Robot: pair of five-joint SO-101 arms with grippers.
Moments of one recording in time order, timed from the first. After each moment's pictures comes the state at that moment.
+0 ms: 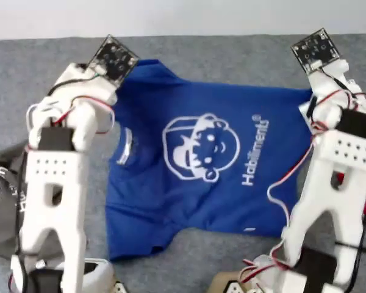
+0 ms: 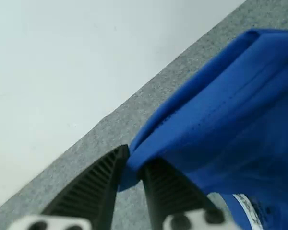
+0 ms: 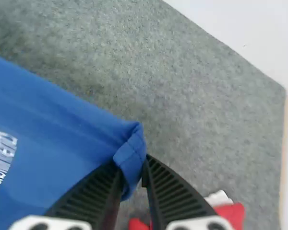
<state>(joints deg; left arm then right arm) -2.4 -19.6 17.9 45.3 -31.0 16.3 -10.7 2.2 61.4 43.6</state>
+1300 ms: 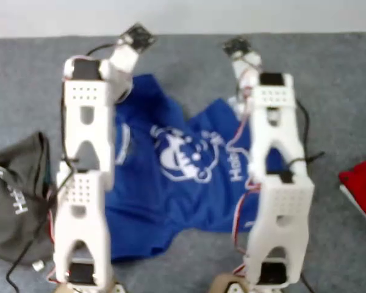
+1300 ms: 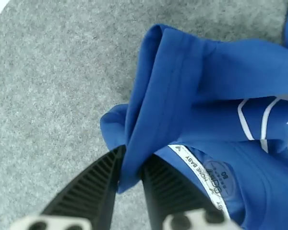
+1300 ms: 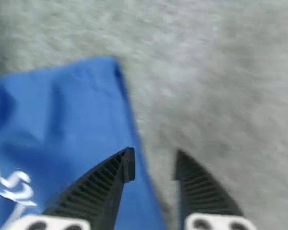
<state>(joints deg) -1.1 55.0 -74.6 98.9 -31.0 -4.0 41.4 -36.1 68.8 27.3</state>
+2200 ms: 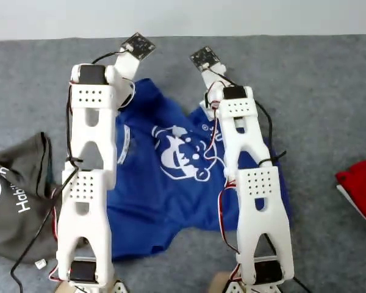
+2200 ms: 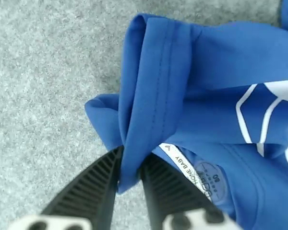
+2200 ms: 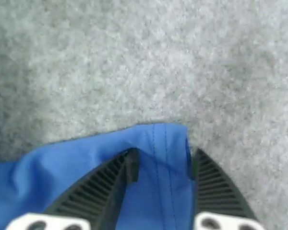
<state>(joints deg) -1.1 59.0 -74.7 98.9 -27.3 -10.5 71.3 -66.1 63.9 25.6</state>
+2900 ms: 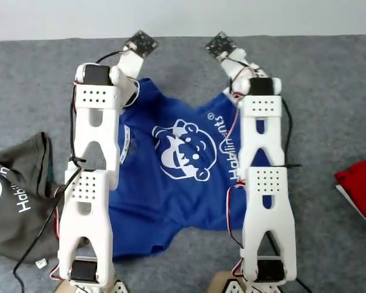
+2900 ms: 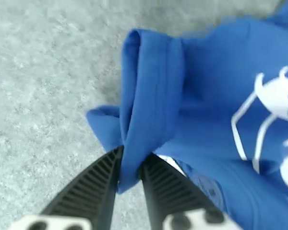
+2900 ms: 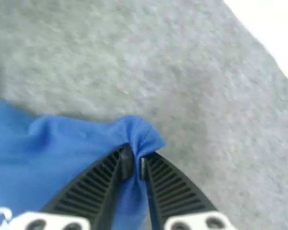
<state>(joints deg) 0.2 58.5 -74.7 95.2 -24.0 -2.7 76.7 -93.5 76.3 41.1</state>
